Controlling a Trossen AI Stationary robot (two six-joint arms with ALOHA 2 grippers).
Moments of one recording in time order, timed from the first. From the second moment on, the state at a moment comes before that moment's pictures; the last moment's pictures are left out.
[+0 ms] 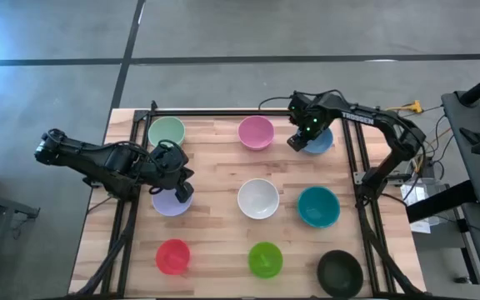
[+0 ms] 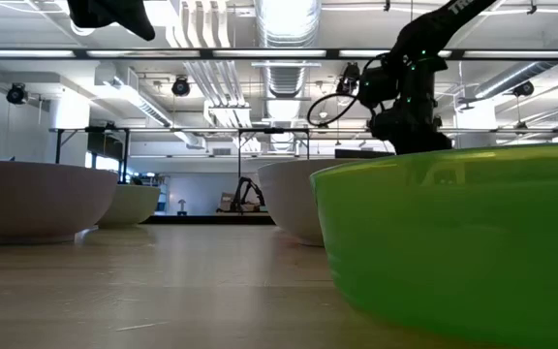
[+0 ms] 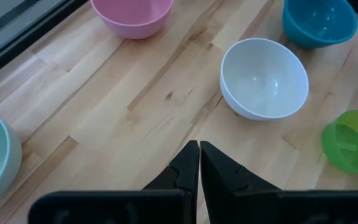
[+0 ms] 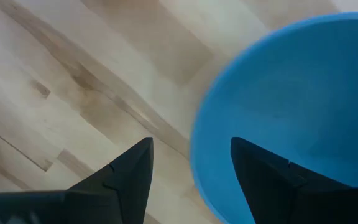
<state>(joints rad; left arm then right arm) -0.27 1.13 1.23 -1.06 -0.46 -0.80 -0.66 1.64 1.20 -1.04 -0.12 0.17</state>
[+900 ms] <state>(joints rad) -0.27 1.13 1.23 -0.78 -0.45 -0.81 -0.63 1.43 1.14 -1.08 -0.21 -0.07</state>
